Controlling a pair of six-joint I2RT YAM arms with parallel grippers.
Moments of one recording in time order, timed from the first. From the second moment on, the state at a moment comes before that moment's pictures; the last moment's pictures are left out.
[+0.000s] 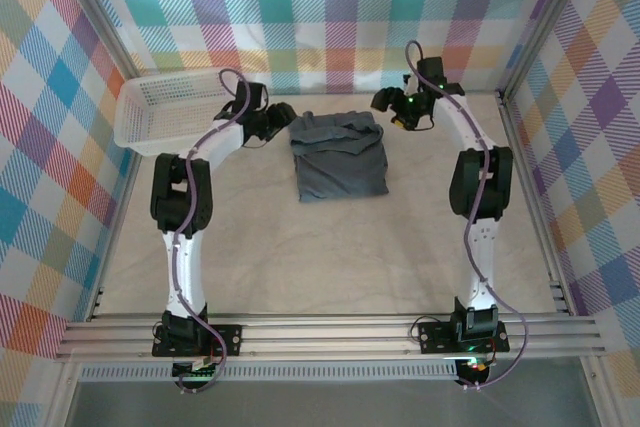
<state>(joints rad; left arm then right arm) -0.21 2.13 1.67 -0.29 0.30 -0.79 0.13 2.23 1.99 -0.69 -0.51 0.53</state>
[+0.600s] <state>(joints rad) -0.40 1.77 1.00 -0.11 0.35 -0.84 0.18 1.89 1.15 -0.47 -0.54 0.58</state>
